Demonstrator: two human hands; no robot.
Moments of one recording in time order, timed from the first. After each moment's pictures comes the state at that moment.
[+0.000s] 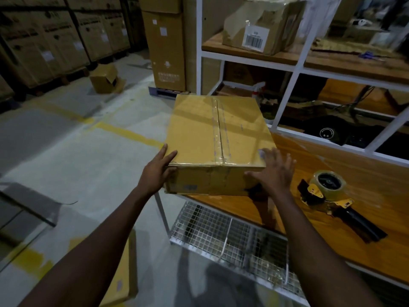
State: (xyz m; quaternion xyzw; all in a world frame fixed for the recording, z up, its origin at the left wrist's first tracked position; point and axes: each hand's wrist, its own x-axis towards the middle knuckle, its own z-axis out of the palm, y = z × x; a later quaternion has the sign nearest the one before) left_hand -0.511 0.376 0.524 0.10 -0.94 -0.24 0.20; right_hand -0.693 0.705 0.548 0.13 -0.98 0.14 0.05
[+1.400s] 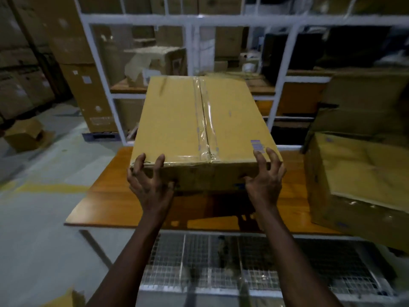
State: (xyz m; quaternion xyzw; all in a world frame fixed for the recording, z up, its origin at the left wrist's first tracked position) left_hand -0.537 0.671 0.627 0.09 -0.87 -0.22 0.43; right_hand -0.613 0.938 0.630 0.04 -0.89 0.28 0.36
